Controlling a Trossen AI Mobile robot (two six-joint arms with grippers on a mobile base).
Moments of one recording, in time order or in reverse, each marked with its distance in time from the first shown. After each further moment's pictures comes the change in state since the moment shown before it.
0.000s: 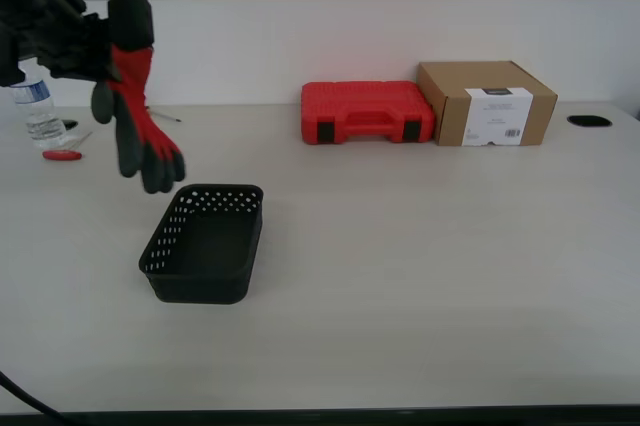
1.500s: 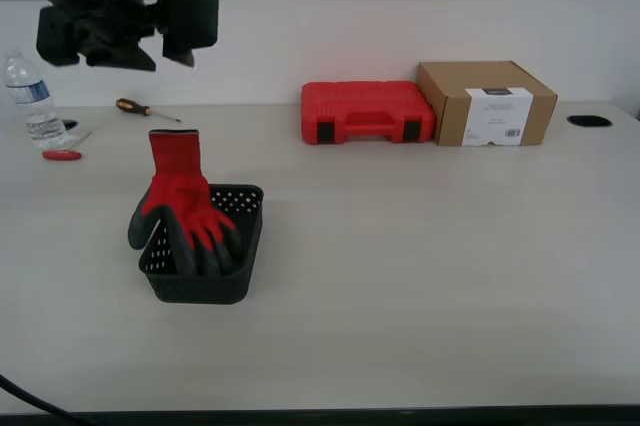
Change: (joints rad) arm 0 0.000 0.000 0.000 -0.001 0.002 0.000; arm 1 -0.329 -0.155 -0.096 0.048 -0.170 -0.042
